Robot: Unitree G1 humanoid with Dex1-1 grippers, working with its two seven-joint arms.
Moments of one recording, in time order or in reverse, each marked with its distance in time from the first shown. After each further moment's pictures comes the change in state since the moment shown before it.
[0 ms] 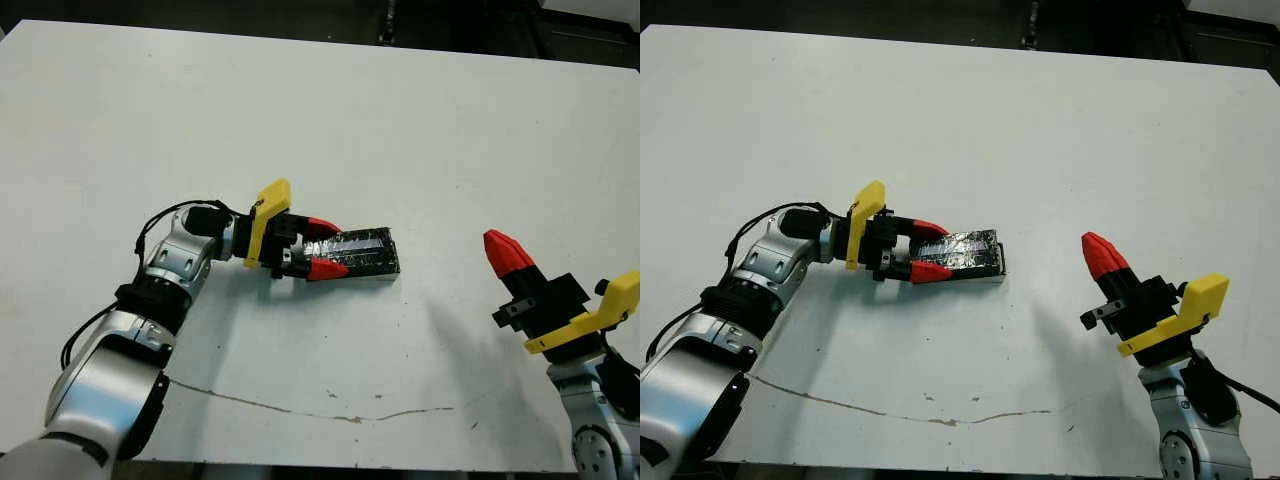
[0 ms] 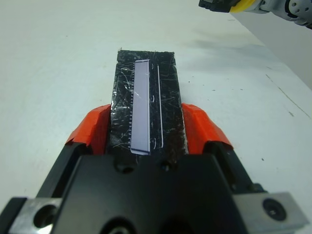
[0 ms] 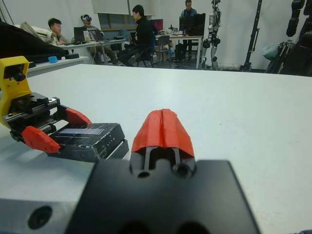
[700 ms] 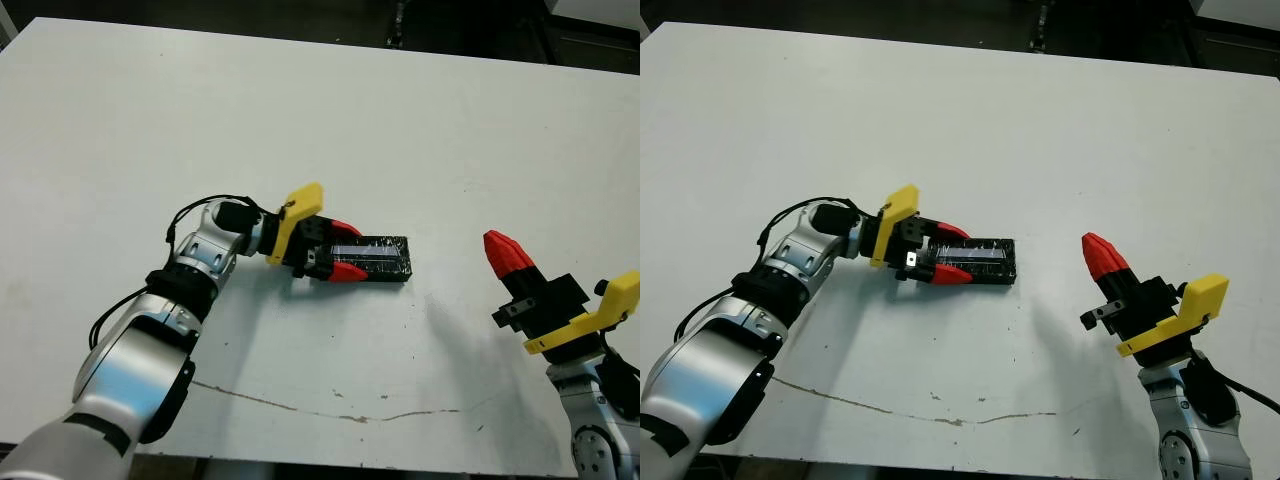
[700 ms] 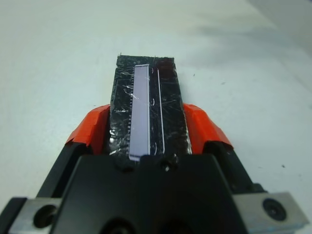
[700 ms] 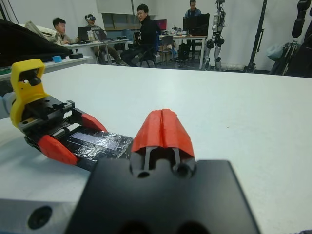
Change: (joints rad) left arm -0.116 -0.089 -0.090 0.144 0.133 -0.047 0.064; right arm 0.001 0.003 0.000 0.001 -0.001 0.000 -0.005
